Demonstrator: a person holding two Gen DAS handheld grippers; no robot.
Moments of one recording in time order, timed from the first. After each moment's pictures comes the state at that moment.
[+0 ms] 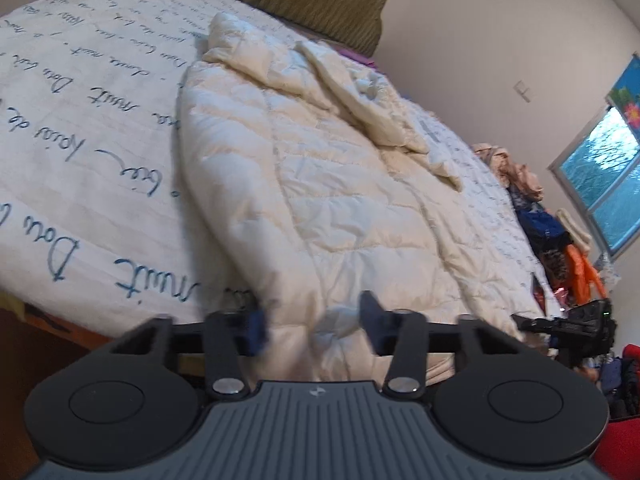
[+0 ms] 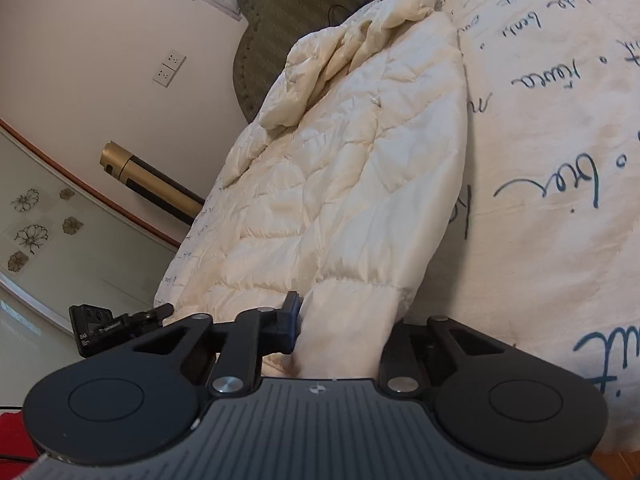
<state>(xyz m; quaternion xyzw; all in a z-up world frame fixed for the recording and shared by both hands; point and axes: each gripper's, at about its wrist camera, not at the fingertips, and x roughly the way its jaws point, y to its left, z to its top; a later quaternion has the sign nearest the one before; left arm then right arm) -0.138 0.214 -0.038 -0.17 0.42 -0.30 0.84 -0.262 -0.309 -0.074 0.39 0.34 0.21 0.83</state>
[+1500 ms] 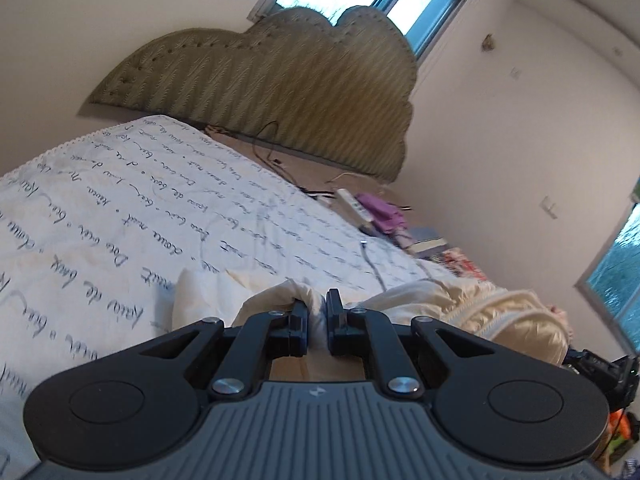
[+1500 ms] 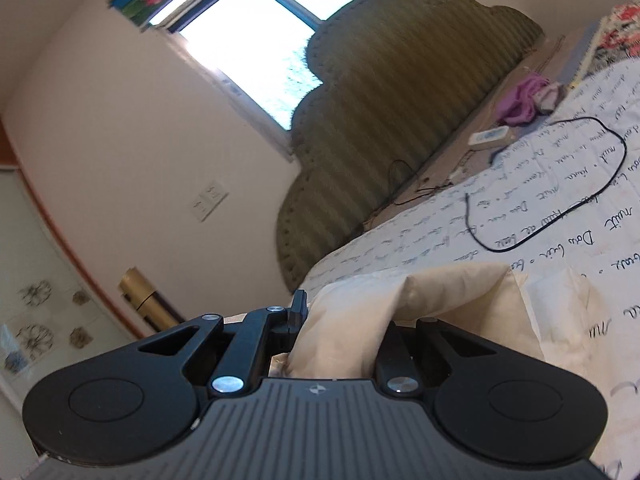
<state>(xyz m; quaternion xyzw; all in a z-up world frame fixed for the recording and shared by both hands) 0.104 0.172 0.087 -0.21 0.28 -0.23 0.91 0.014 -0.381 0.072 0.38 0.16 0.20 0.89</state>
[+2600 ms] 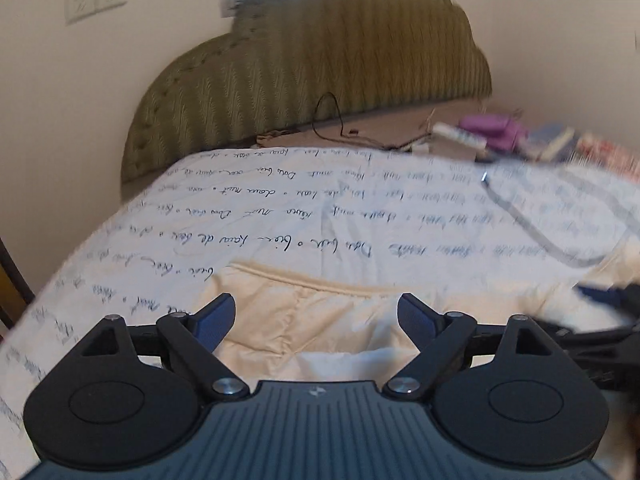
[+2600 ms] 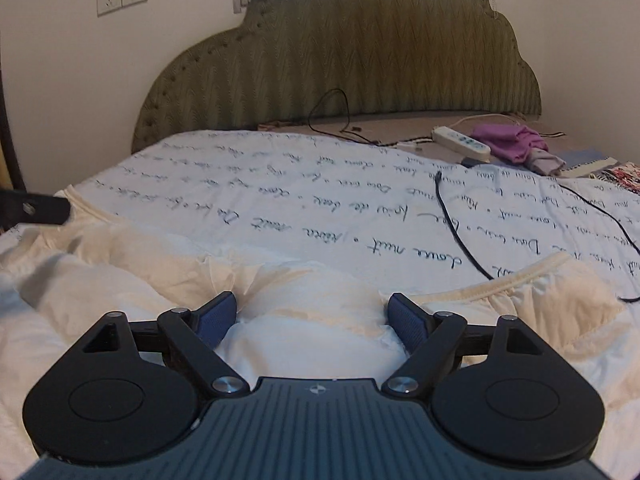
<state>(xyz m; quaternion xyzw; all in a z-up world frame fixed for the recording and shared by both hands) 0.204 0.001 0.038 0.09 0.30 -0.06 0.95 0.199 -0.203 -0.011 0.03 0.29 0.05 0.96</state>
